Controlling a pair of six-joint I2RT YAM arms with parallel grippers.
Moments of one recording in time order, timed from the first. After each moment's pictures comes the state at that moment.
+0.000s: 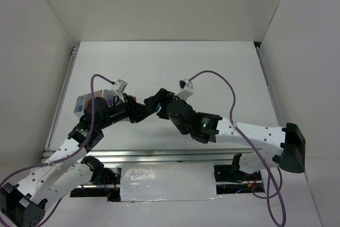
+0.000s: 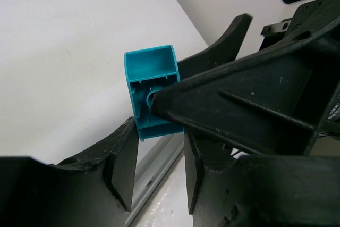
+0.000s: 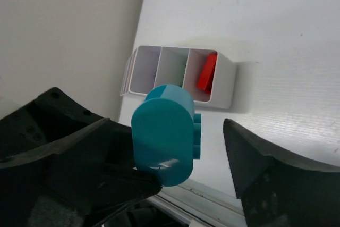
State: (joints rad) left arm -0.53 0.74 0.59 0.04 0.42 -0.66; right arm 1.19 1.28 1.02 -0.08 0.66 1.06
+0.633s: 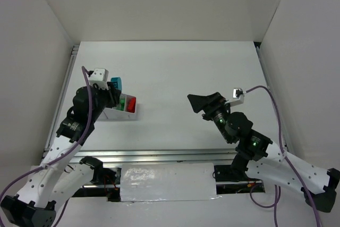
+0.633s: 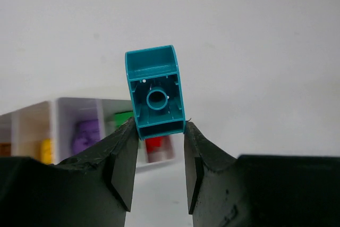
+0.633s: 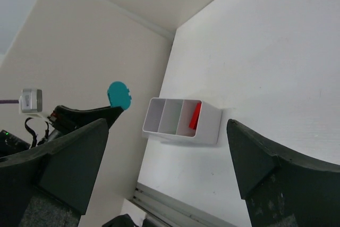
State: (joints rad) left arm -0.33 0.76 0.78 -0.30 -0.04 -0.24; right arm 0.97 0.63 0.60 0.00 0.57 0.99
